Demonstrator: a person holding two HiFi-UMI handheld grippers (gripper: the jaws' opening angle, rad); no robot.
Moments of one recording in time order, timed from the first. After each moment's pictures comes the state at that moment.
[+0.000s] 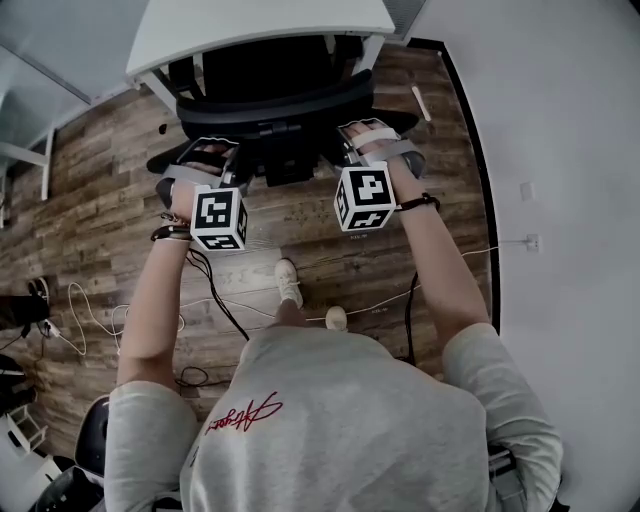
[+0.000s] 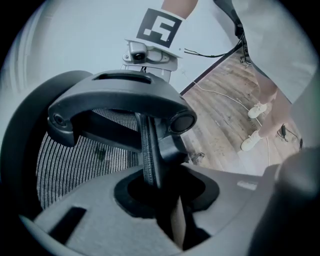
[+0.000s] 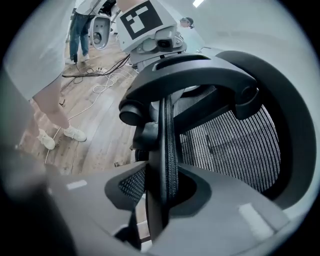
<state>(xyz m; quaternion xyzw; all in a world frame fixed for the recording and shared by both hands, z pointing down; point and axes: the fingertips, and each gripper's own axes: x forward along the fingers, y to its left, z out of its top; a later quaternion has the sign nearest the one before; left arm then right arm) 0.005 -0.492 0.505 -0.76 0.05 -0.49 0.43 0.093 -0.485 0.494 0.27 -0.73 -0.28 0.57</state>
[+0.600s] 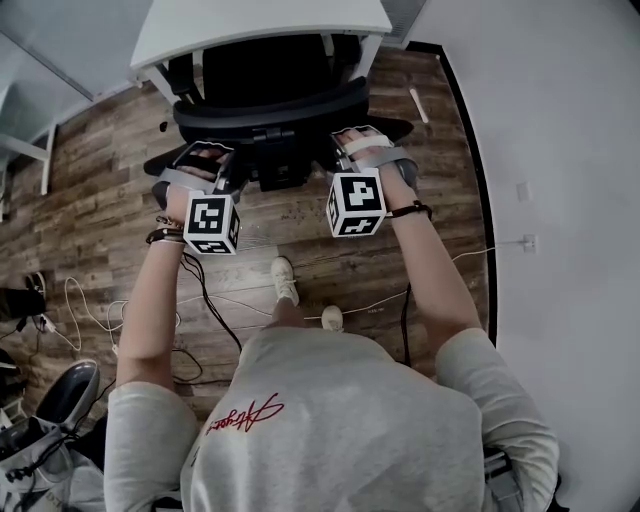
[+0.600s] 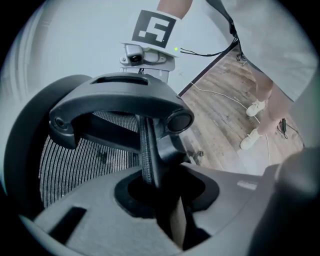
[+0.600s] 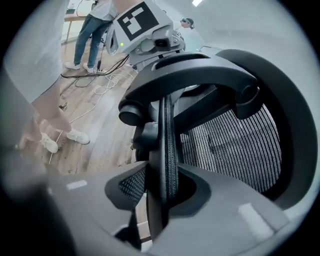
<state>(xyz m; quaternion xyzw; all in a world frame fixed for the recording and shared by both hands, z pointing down) -0.010 -0.452 0.503 -0.75 0.06 -0.48 0.45 0.077 -0.443 0.495 0.27 -0.73 -0.27 0.57</state>
